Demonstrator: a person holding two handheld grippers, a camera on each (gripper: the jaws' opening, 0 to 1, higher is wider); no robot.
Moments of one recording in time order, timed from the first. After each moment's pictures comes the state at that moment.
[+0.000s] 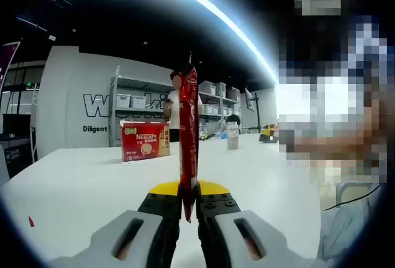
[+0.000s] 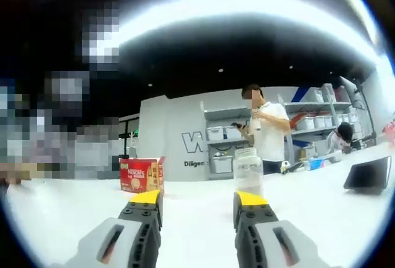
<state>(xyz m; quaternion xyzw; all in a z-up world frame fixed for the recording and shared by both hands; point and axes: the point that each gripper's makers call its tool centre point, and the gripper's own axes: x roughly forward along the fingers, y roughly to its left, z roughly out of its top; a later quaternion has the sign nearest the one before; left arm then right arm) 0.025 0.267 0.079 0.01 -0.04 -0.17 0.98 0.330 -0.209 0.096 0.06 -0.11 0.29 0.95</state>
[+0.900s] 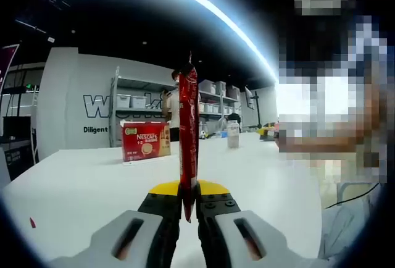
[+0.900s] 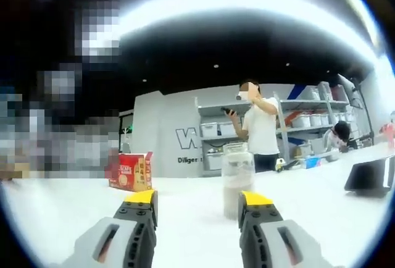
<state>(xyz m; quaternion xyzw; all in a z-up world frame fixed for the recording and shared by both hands) 0.032 0.277 0.077 0.02 -0.03 -0.17 0.98 0.379 -0.216 0.088 0.04 -0.10 0.28 0.96</state>
